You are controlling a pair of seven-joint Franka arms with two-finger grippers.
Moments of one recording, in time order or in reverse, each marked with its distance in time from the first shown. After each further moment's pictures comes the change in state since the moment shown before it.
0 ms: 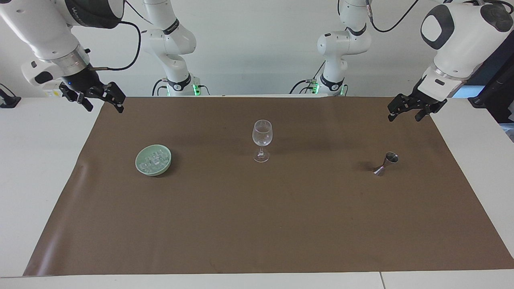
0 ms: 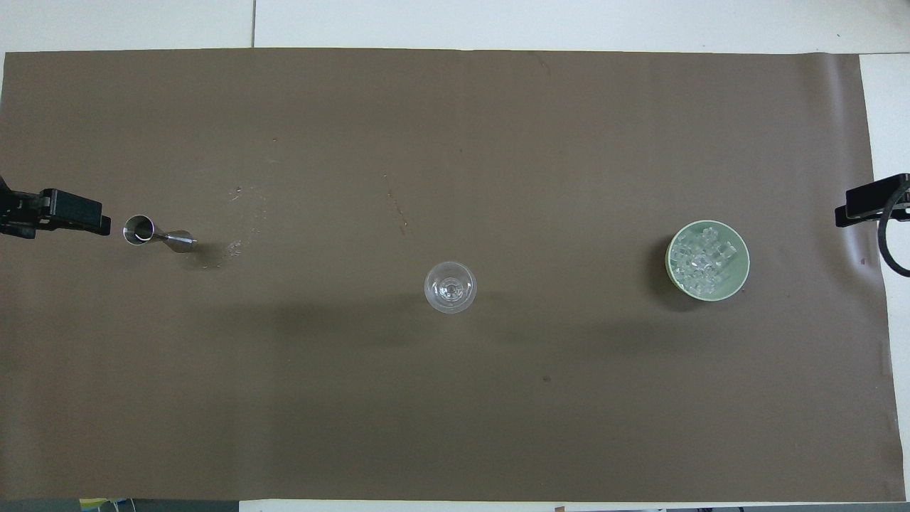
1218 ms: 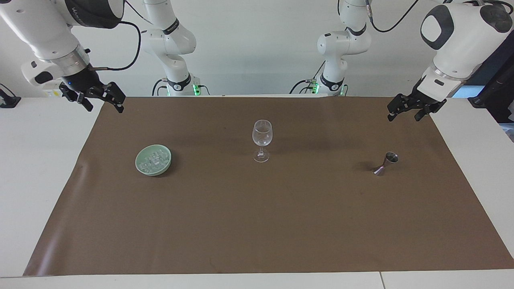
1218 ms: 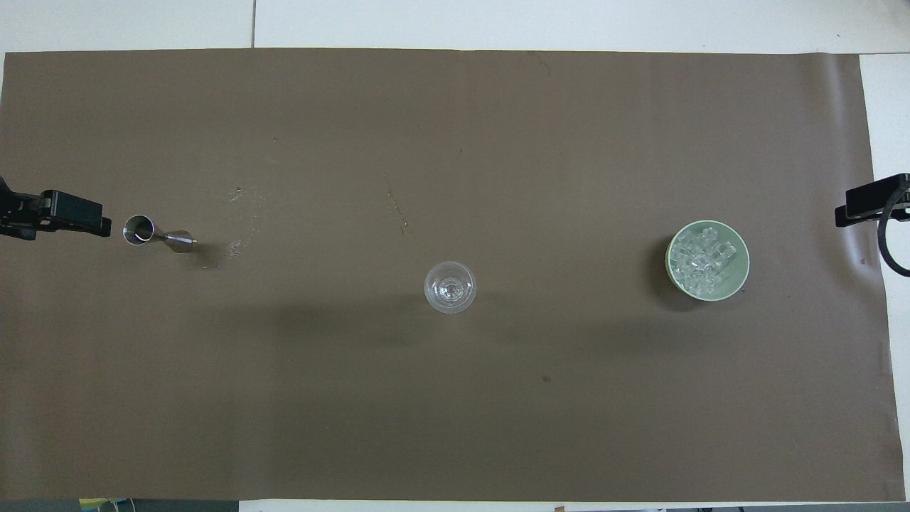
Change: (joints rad) left arm 0.000 0.000 0.000 -0.001 0.000 -0.002 0.000; right arm 0.000 0.000 0.000 0.000 0.000 0.000 0.000
